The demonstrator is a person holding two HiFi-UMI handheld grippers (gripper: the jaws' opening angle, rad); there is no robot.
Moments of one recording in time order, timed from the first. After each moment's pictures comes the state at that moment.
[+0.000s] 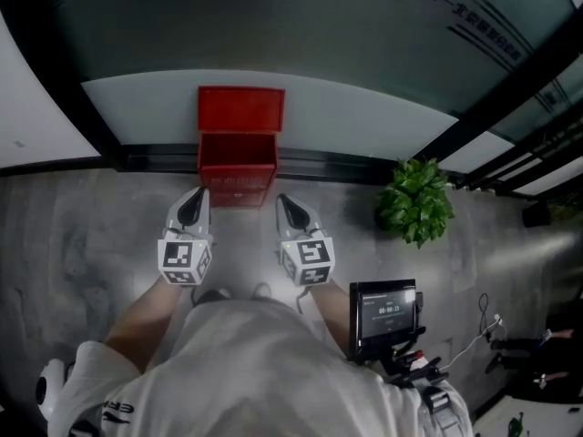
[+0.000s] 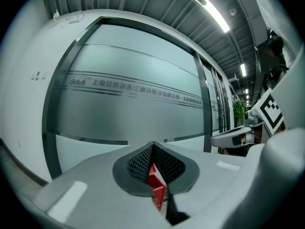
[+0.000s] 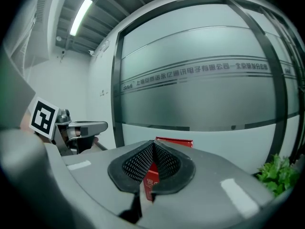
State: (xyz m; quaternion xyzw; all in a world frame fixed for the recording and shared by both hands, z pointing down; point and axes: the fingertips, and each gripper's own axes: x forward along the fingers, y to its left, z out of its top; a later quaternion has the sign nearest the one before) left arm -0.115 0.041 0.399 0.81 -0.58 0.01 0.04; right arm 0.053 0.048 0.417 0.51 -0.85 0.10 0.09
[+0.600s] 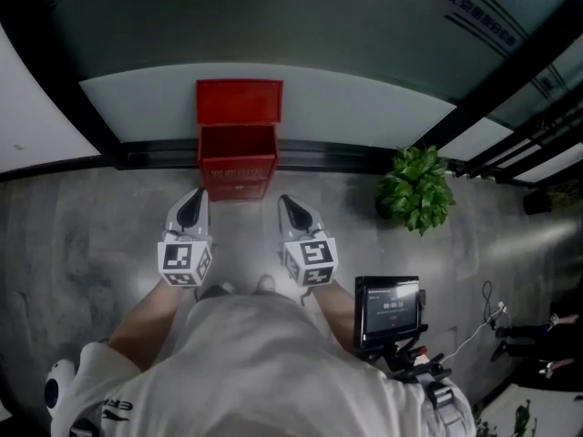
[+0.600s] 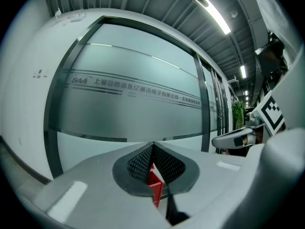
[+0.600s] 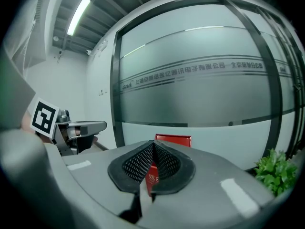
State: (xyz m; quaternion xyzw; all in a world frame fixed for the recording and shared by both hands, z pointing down) left arm -0.120 0.068 0.406 0.81 -0.58 0.01 0.05; right arm 0.057 0.080 0.426 0.52 -0.84 0.11 0.10
